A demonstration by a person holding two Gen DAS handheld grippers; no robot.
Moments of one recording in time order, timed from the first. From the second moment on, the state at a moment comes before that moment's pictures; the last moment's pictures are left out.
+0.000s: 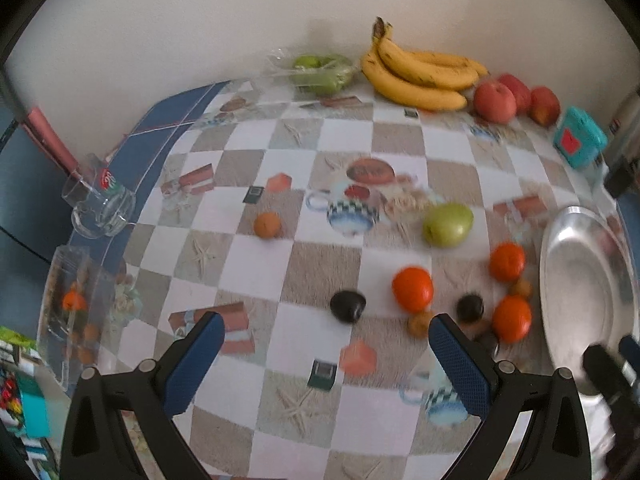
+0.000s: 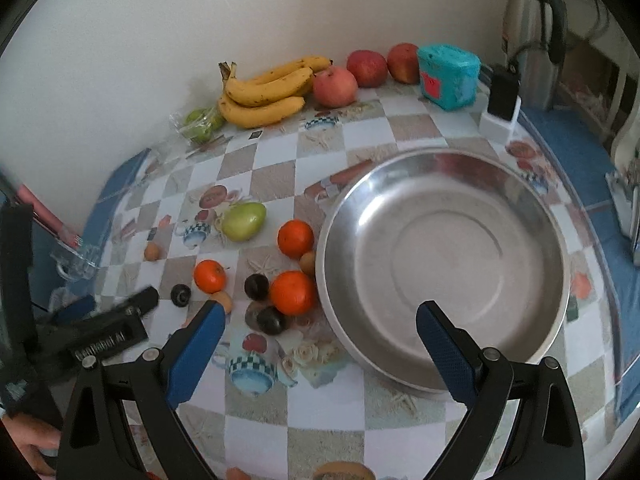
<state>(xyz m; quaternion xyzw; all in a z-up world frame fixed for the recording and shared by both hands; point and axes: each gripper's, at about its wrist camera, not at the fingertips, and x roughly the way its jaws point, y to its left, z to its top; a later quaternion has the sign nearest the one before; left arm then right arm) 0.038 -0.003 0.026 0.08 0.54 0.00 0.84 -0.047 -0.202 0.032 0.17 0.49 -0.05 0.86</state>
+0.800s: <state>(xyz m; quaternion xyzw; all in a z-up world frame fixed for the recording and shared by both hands) 0.097 0.018 0.016 -0.01 0.53 0.01 0.85 0.032 -0.168 0.005 0.15 0.52 -0.01 0.84</state>
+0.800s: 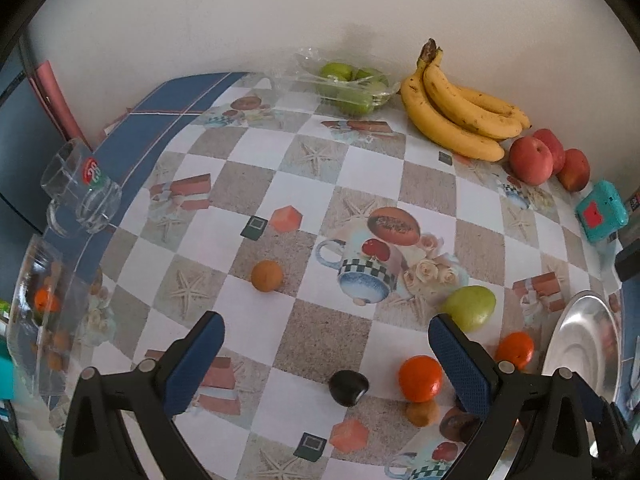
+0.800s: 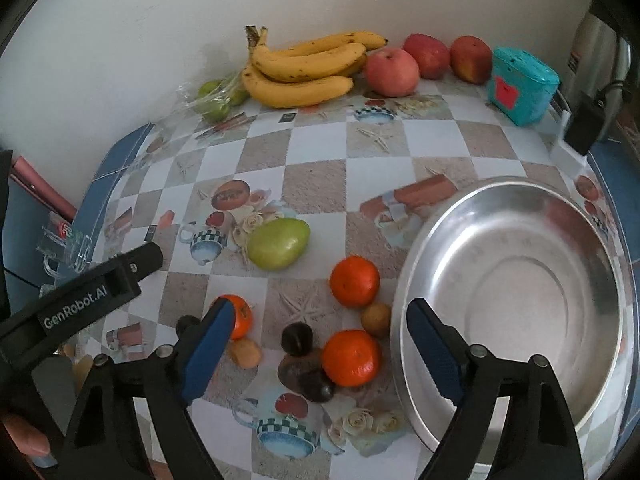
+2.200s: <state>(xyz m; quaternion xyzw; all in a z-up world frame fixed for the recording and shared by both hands) 0.093 0.005 -0.050 0.03 0.62 -0.04 0.79 0.013 -0.150 -0.051 0.16 0.62 -0.02 0.77</state>
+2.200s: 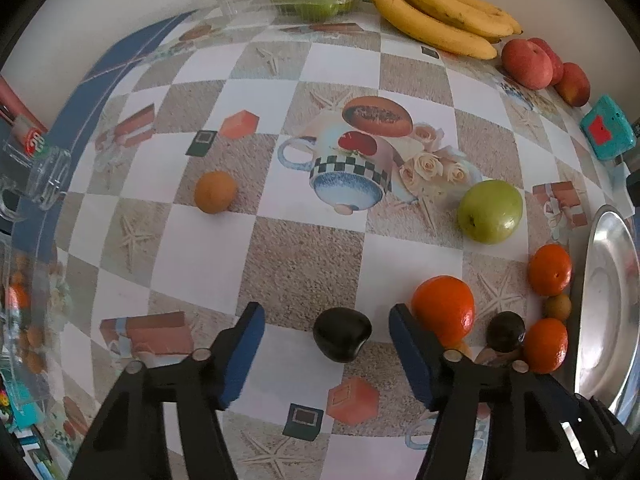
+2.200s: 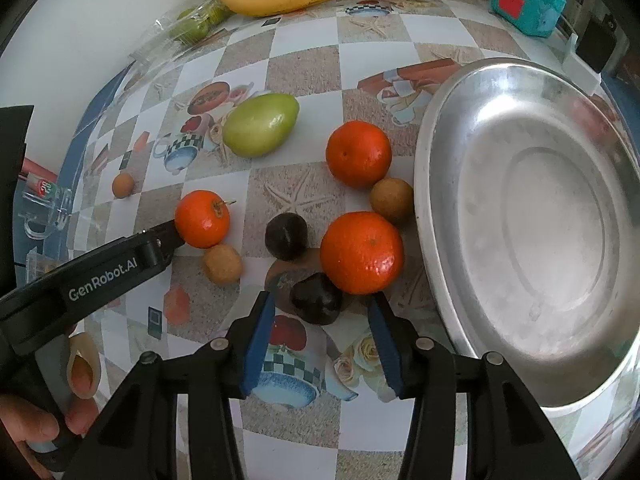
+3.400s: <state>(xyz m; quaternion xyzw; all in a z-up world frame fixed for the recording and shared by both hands) 0.094 0.012 -0.030 0.01 0.61 -0.05 0.79 0.008 -0.146 -0.037 0.17 0.60 0.02 0.78</state>
